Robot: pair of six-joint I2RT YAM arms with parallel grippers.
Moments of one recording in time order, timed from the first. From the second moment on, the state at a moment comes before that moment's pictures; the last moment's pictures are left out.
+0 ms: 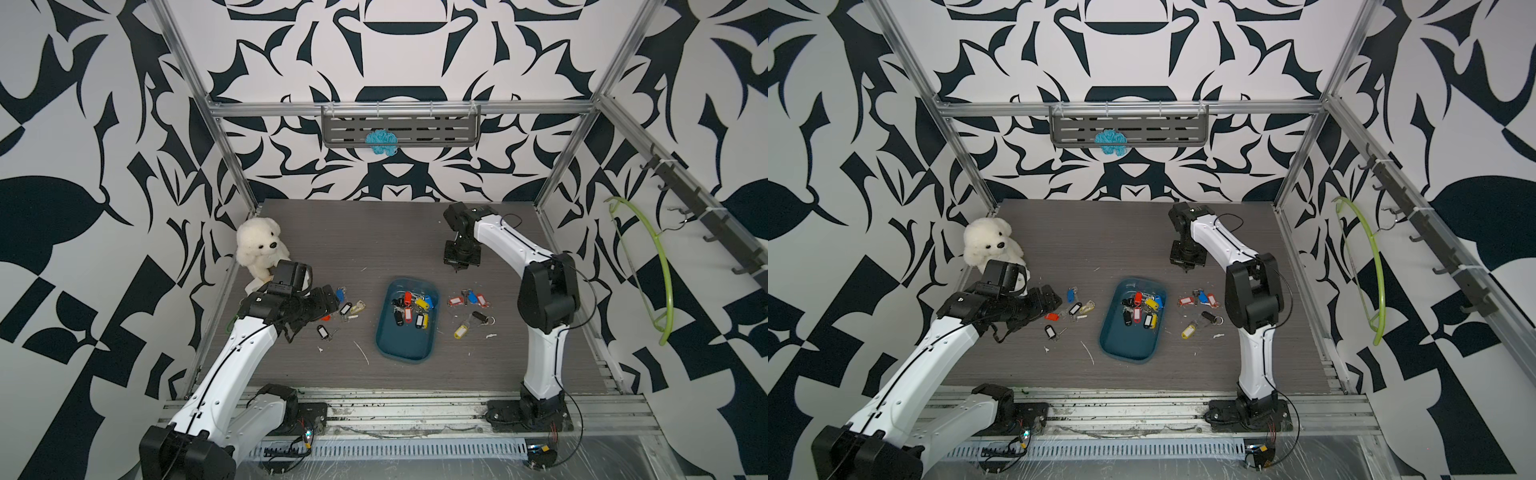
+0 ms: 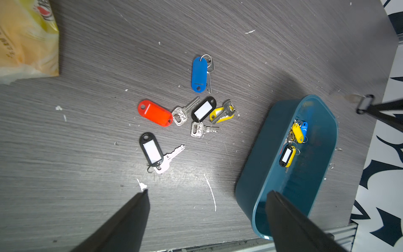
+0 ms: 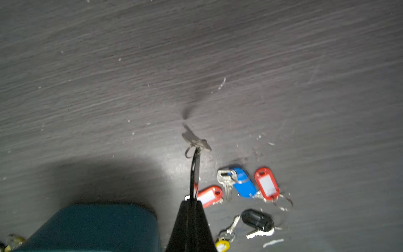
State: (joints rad) left arm -0.26 1.00 0.84 -0.90 0.21 -0.61; right arm 0.35 2.09 1.79 -1.18 0.03 0.58
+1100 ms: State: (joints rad) left arm -0.89 1.51 1.31 -0.93 0.02 -0.60; right arm 0.32 1.30 1.17 -1.12 -0.03 0.64
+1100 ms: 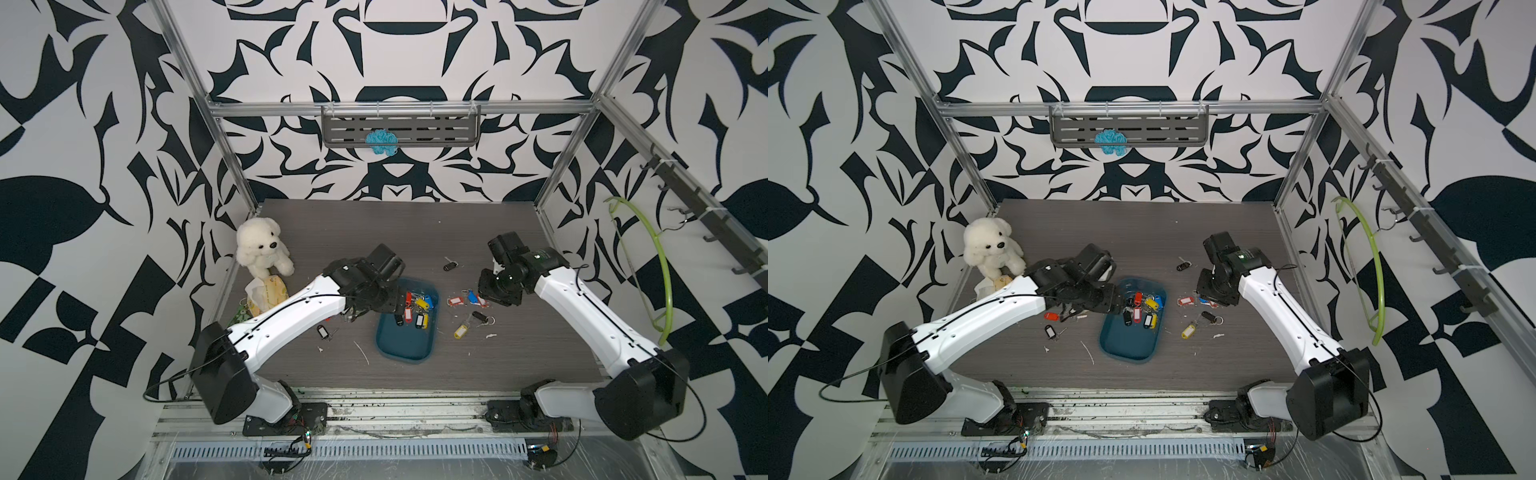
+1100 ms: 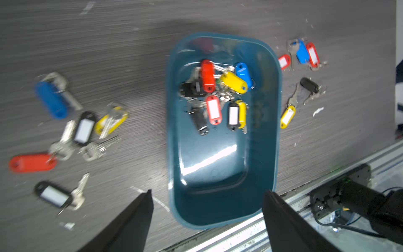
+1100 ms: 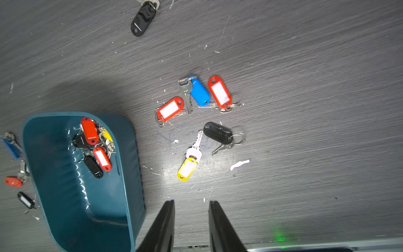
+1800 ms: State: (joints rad) left arm -1.00 1.96 1.55 -0.93 0.00 -0.50; right arm 0.32 1.27 1.17 -1.12 -0.05 0.65
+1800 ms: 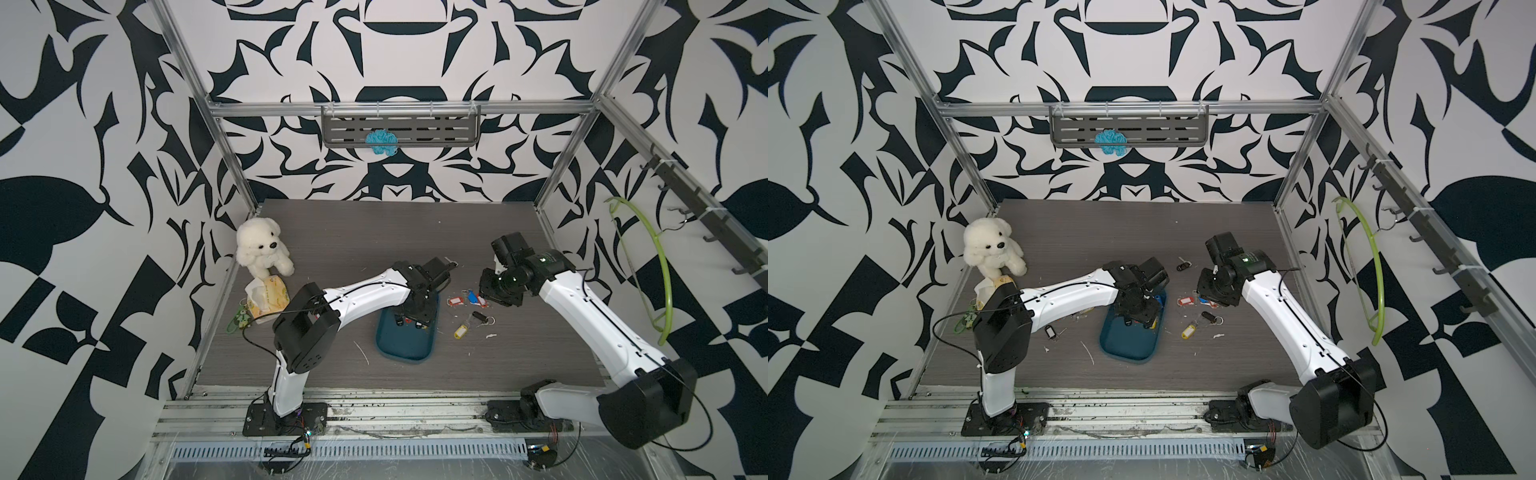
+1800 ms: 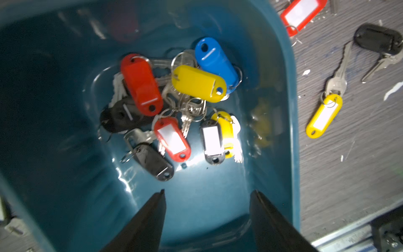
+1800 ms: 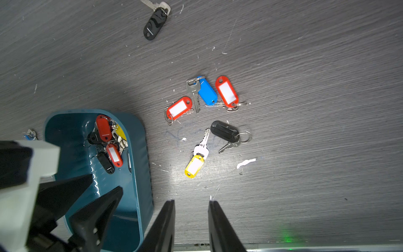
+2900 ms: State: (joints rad) left arm -1.00 2.13 1.62 -0.95 0.04 -0.59; right arm 0.32 1.24 1.13 -1.12 -0.07 0.66
